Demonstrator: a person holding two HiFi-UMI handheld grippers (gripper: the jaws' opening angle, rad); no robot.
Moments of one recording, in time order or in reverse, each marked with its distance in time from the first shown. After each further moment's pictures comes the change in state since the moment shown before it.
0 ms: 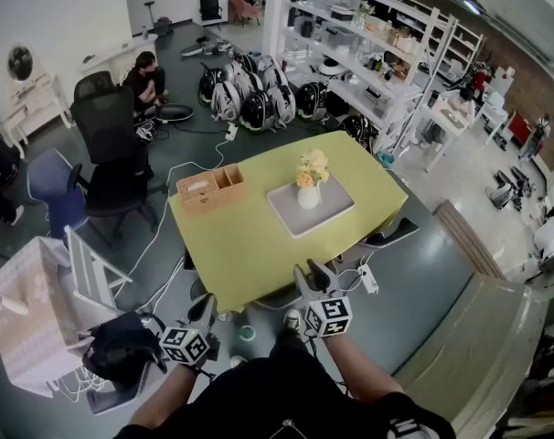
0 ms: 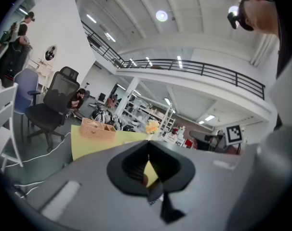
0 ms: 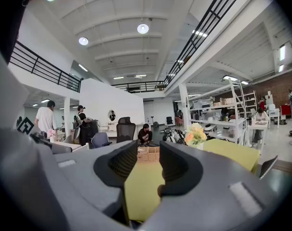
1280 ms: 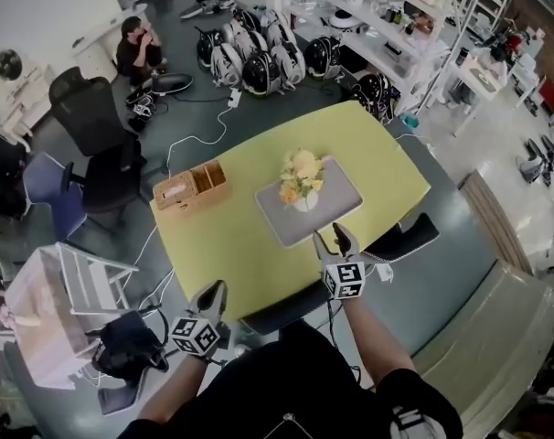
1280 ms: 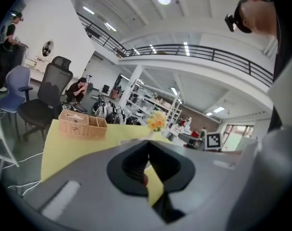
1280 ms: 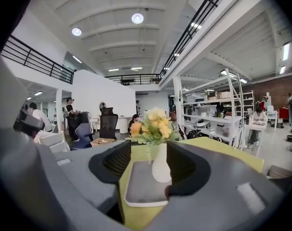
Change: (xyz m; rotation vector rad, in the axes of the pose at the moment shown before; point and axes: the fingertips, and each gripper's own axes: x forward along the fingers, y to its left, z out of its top) left arm 0.249 -0.006 -0.010 0.004 0.114 0.068; right arm 0.183 -0.282 -0.066 -0.039 0.065 -0.049
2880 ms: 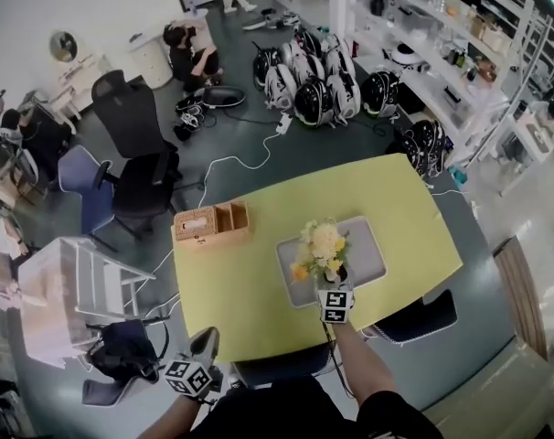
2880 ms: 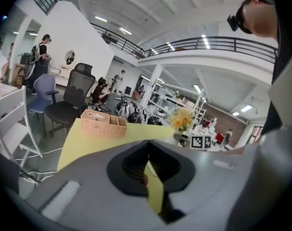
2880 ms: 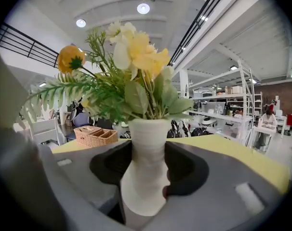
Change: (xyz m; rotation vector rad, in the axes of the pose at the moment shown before) left arm 0.041 0.015 -0.003 -0.069 0.010 0.304; right arm 0.177 -0.064 -0.066 -0.058 0.086 0.054
